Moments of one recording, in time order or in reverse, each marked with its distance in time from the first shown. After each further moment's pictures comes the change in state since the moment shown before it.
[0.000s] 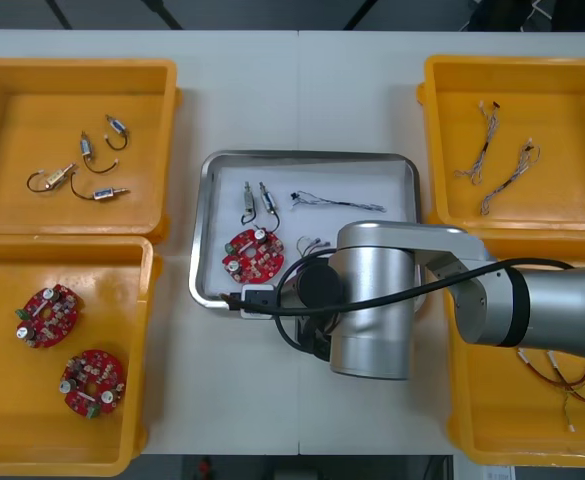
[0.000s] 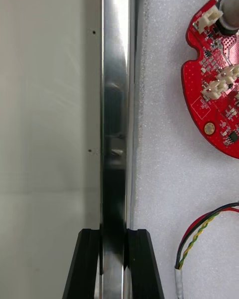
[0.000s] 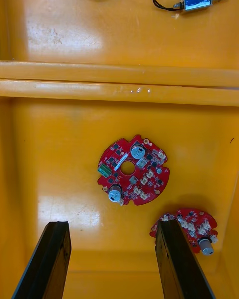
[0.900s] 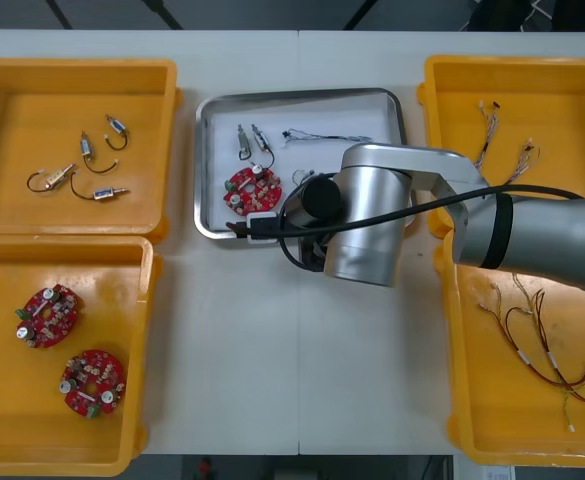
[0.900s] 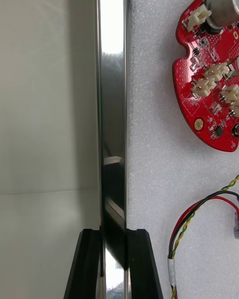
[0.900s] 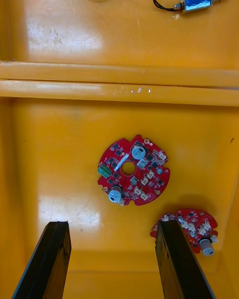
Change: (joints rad) right arm -0.183 0.000 0.004 0.290 -0.037 -0.216 0.152; left arm 0.000 0.000 0.000 0.000 -0.001 0.000 0.000
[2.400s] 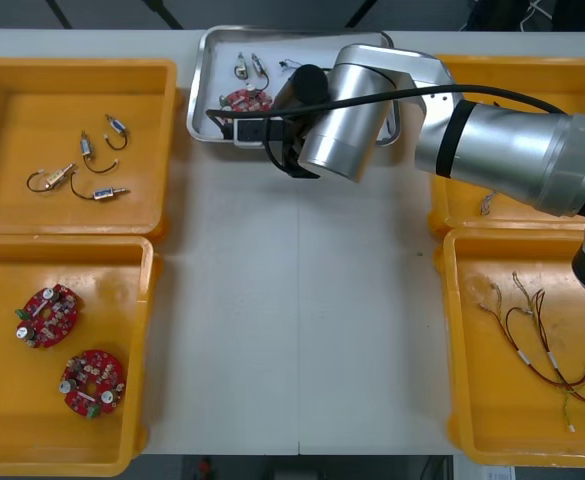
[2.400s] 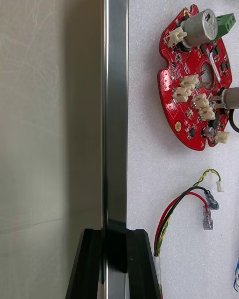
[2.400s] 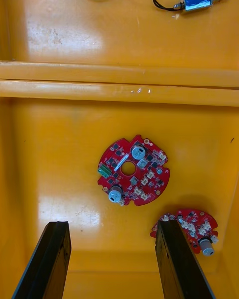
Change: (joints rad) right arm -0.224 0.130 0.003 0.488 -0.106 -0.301 0.127; left arm 0.000 0.000 0.000 -0.001 0.000 0.000 0.000
